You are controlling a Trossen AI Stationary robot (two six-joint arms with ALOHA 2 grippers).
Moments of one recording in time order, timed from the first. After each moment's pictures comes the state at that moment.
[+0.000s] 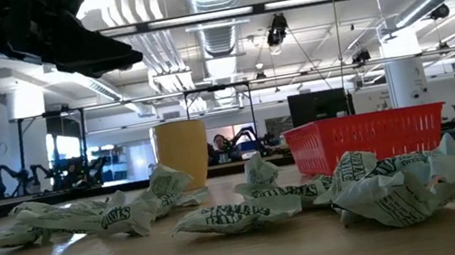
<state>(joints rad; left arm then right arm) -0.06 0.93 0.40 0.31 -0.08 0.11 0.80 1.57 0.84 -0.62 0.31 0.89</state>
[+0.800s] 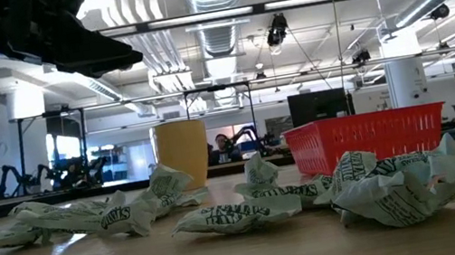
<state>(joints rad) -0.06 0.93 0.40 0.30 -0.08 0.11 0.80 1.67 0.83 -0.60 0.32 0.89</state>
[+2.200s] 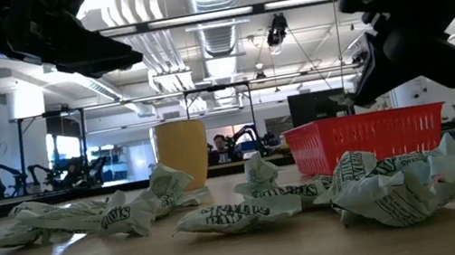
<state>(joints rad) -0.06 0.93 0.40 0.30 -0.08 0.11 0.50 1.60 0.85 -0.63 0.85 0.62</state>
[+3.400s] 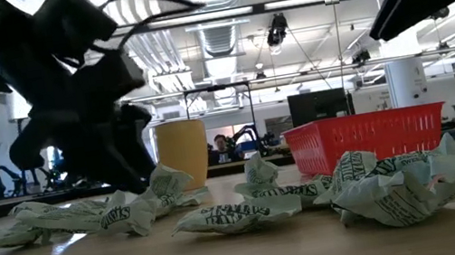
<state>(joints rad) -0.19 1.52 0.60 0.09 -0.14 0.04 0.66 1.36 0.85 -0.63 0.77 0.54</state>
